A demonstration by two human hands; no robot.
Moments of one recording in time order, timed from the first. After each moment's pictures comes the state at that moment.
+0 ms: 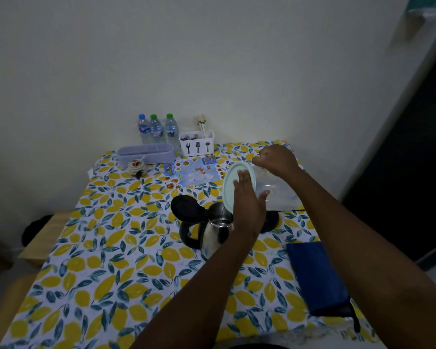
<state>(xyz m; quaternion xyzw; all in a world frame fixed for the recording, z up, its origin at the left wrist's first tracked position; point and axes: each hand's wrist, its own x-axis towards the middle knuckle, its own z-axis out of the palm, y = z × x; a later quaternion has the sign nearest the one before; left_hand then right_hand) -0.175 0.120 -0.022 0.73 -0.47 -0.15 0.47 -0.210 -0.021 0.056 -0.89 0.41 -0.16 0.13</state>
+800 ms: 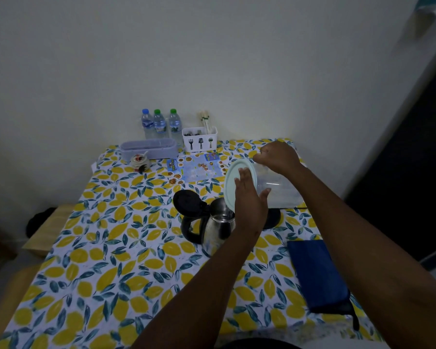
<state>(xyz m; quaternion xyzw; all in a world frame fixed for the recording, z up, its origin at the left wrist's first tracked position) -0.180 0.125 -0.024 0.74 -0.44 -0.14 0.49 -0.207 -0.018 0.055 -0.90 0.38 -0.16 0.11</state>
